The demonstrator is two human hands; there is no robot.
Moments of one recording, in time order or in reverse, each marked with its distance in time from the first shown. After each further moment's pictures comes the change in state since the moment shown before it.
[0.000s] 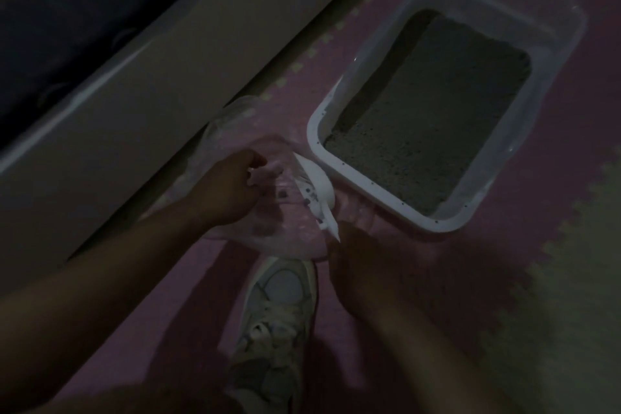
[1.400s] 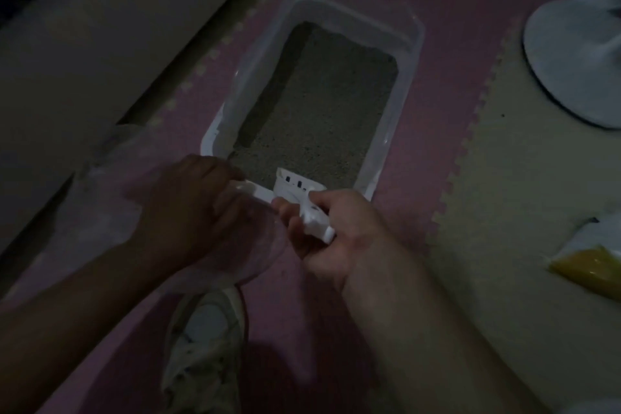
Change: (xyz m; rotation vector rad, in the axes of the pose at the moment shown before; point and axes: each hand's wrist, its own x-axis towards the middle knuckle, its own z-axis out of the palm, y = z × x) left_hand -0.001 0.077 0.021 0.184 0.263 0.722; right_hand -0.014 -0.019 -0.118 1.794 -0.019 0.732
